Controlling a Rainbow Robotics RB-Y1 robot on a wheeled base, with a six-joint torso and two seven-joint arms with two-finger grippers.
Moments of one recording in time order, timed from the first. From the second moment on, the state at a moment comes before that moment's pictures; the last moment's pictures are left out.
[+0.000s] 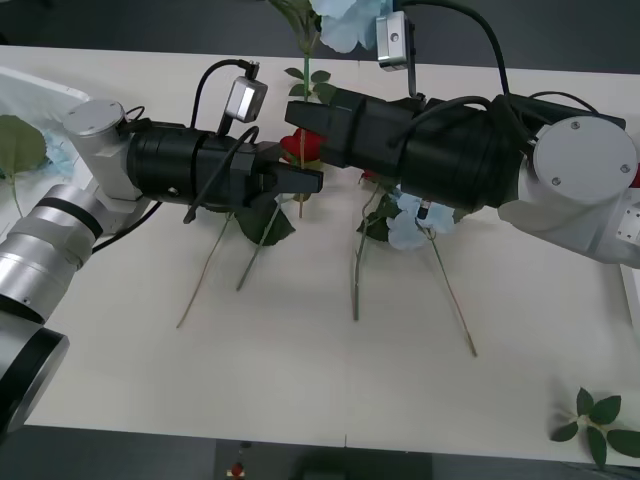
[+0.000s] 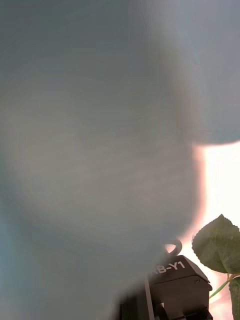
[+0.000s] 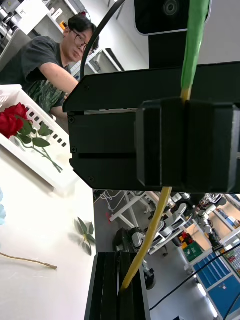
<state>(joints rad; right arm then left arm) -0.81 -0.94 0.89 -1.92 -2.22 0.08 2.04 -0.80 0.41 -0.26 -0.90 2.18 1.58 -2.61</state>
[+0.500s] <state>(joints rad) -0.81 -0.94 0.89 -1.92 -2.22 0.08 2.04 -0.80 0.41 -0.26 -0.90 2.18 1.58 -2.61</state>
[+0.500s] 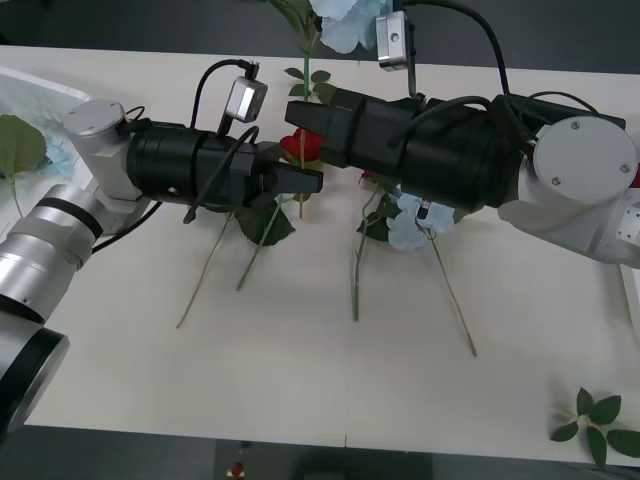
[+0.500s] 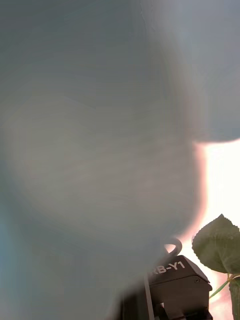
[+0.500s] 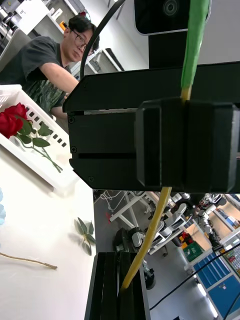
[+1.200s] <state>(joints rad) -0.80 -0.94 0.90 -1.92 -2.22 0.08 2.04 -0.80 0.41 -0.26 -0.90 2.18 1.58 -2.61</state>
